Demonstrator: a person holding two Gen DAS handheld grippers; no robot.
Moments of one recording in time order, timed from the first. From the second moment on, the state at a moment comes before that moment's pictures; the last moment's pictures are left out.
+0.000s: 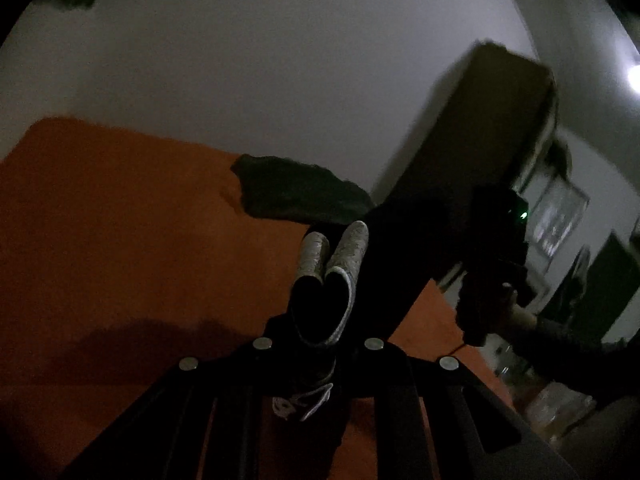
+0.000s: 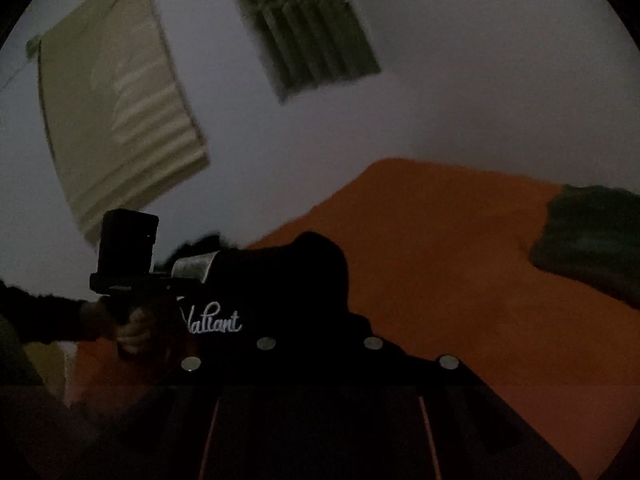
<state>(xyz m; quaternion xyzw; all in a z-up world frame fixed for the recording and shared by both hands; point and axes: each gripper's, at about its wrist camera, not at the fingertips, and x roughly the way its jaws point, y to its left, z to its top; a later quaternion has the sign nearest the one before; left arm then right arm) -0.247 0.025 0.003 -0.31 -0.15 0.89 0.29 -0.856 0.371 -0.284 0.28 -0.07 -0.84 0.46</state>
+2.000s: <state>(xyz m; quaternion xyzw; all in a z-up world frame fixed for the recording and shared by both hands) -0.738 0.219 -0.004 -0.35 -0.11 0.87 0.32 -0.841 0.538 -0.111 0.26 -0.13 -0.93 0.23</state>
